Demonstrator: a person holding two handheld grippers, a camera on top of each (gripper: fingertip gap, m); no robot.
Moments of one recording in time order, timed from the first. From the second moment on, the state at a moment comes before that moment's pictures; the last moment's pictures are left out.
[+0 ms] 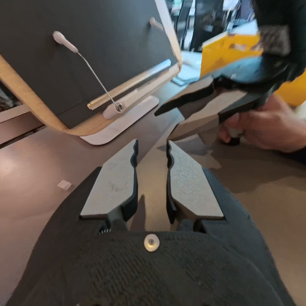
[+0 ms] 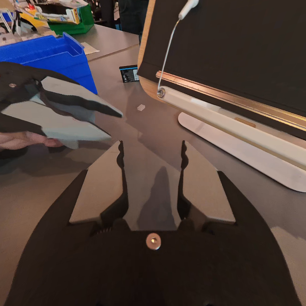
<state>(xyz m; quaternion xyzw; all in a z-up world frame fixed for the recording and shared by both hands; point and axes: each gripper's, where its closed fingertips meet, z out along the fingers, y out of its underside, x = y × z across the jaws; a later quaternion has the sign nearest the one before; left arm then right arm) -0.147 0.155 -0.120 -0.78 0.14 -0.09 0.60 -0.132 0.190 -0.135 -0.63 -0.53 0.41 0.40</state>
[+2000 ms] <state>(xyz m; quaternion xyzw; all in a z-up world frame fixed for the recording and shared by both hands) -0.195 0.156 -0.082 -0.72 0.06 0.08 0.68 -0.100 0.219 -0.100 -0.63 -0.51 0.19 0.55</state>
